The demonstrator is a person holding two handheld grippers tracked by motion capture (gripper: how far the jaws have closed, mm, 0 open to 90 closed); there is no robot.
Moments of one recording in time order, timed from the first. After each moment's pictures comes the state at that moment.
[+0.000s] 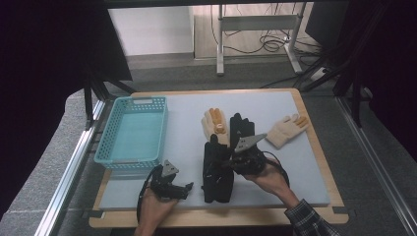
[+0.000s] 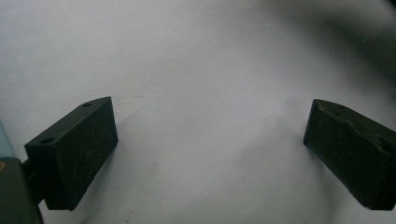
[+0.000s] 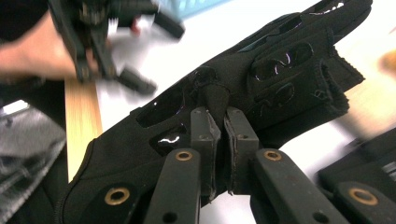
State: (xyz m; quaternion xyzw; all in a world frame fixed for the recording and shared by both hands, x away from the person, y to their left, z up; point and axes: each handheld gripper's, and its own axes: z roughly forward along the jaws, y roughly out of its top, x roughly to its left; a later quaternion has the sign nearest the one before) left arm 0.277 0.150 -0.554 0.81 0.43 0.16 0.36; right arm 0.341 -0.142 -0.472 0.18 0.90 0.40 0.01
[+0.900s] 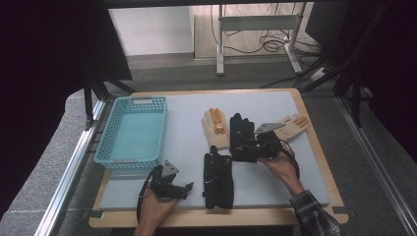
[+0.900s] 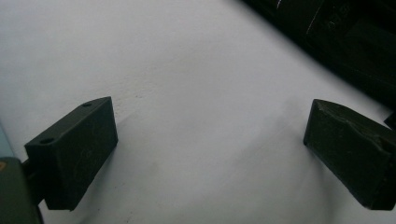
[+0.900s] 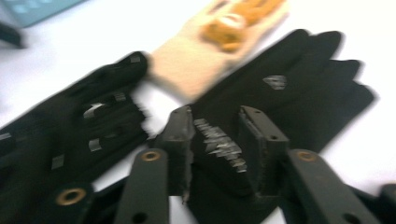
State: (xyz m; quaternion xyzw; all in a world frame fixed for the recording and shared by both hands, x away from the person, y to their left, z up) left arm 0.277 0.150 -0.554 0.81 0.43 0.16 0.36; right arm 0.401 -0.194 -0.485 0.31 0.86 0.39 0.13
